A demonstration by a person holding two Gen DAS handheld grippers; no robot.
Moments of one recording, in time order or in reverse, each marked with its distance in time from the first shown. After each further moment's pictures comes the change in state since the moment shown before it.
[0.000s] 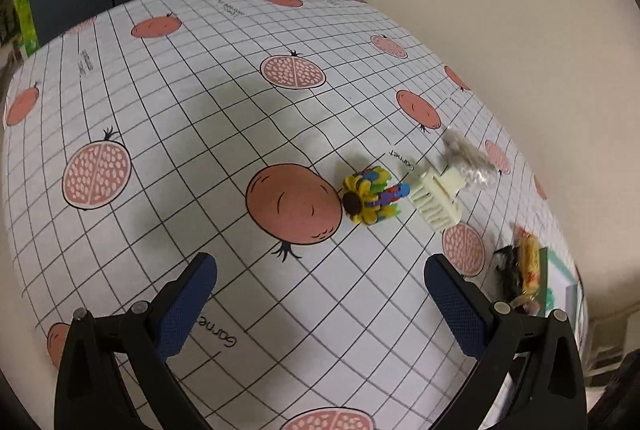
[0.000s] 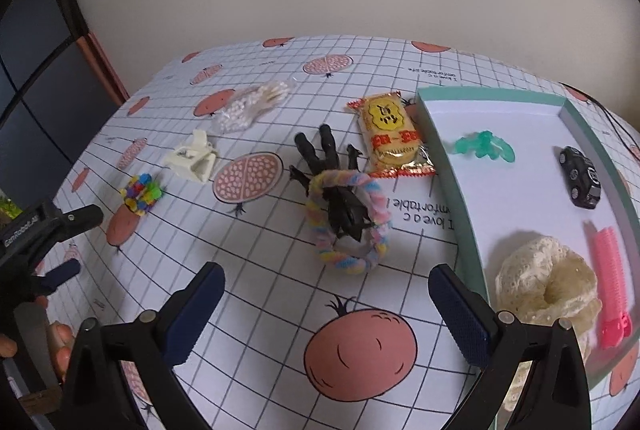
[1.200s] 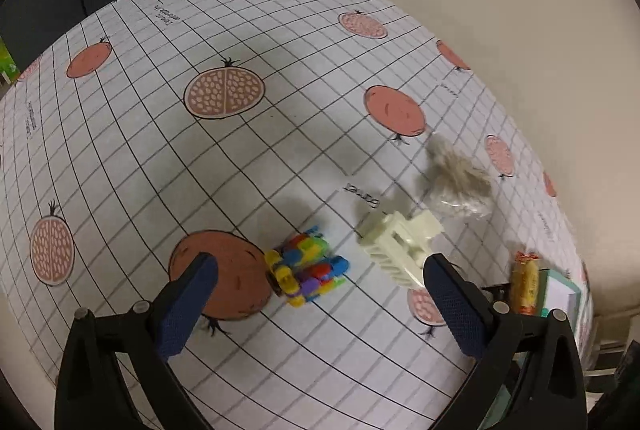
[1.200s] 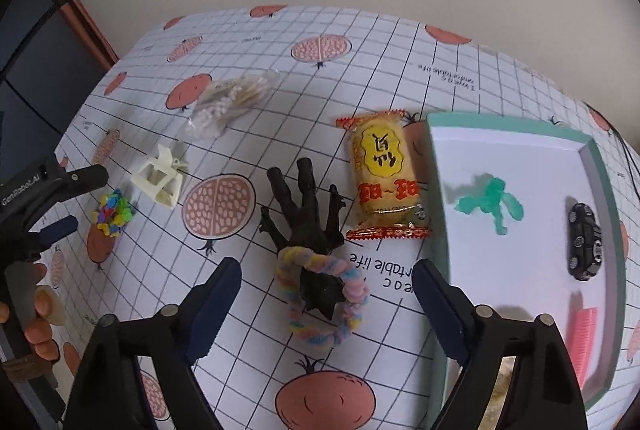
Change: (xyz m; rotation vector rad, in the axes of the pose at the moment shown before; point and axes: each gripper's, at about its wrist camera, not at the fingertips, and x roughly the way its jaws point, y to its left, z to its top) left arm 0.047 -0.060 0.057 0.072 0.132 0.059; right arm 0.043 -0.011 0.069 -0.051 0.216 -0.040
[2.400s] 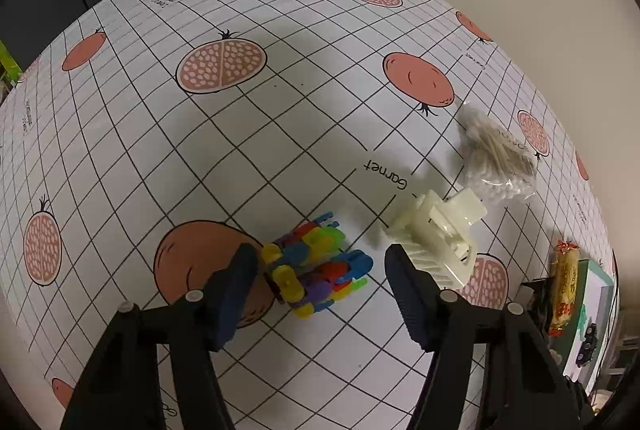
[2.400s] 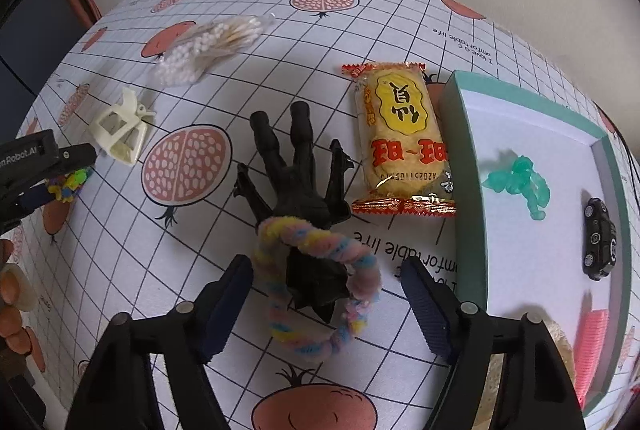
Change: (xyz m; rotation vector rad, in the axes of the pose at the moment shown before) left arm 0.024 -0.008 -0.015 0.024 0.031 0.081; right arm 0.036 0.013 -0.013 -0.064 0.074 -0.092
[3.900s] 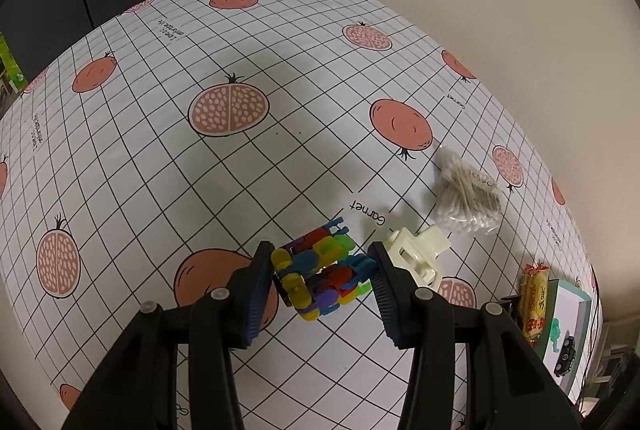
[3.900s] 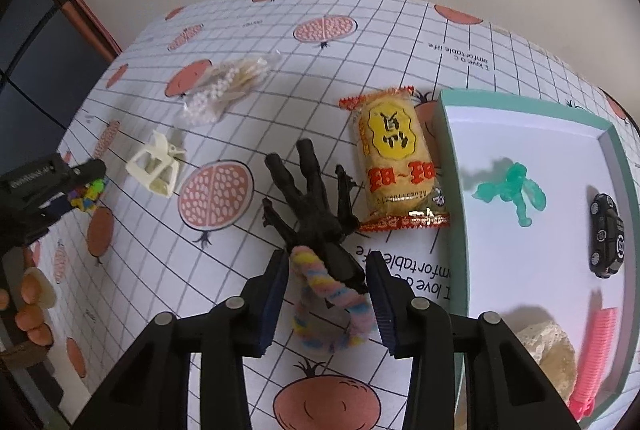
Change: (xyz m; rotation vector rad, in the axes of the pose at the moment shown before) left arm -0.028 0.000 0.016 -0.027 -0.080 -0.054; right arm -0.025 -0.020 0.005 0.072 -0.050 0.141
